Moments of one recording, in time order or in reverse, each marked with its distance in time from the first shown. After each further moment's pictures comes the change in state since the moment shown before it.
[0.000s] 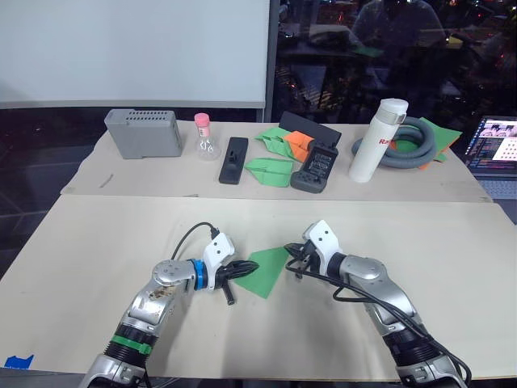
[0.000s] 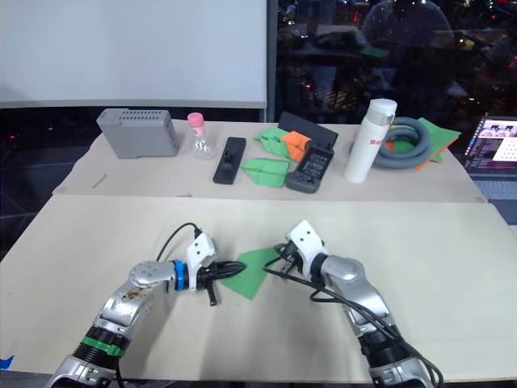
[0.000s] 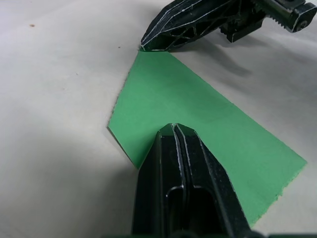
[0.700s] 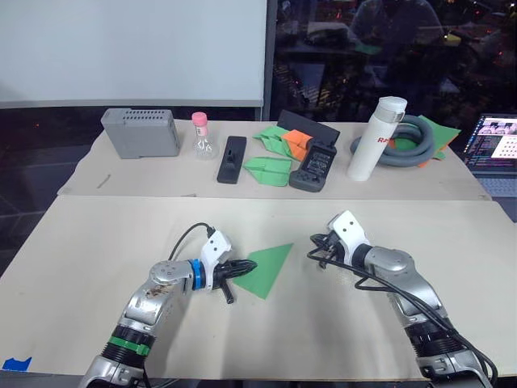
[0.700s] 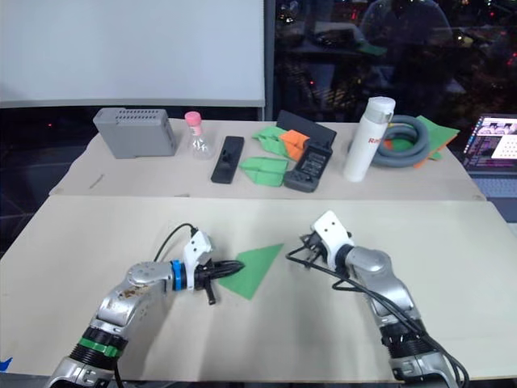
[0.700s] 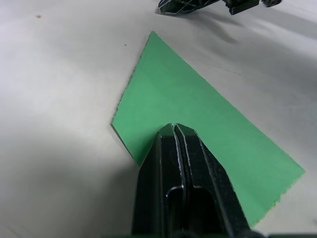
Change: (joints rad) left arm 0.006 0.021 0.047 -0.056 -0.079 0.133 0.012; right arm -0.025 -0.124 -0.097 -0.015 0.030 -0.001 0.064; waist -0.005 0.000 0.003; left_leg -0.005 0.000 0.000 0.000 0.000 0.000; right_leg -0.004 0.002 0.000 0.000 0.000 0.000
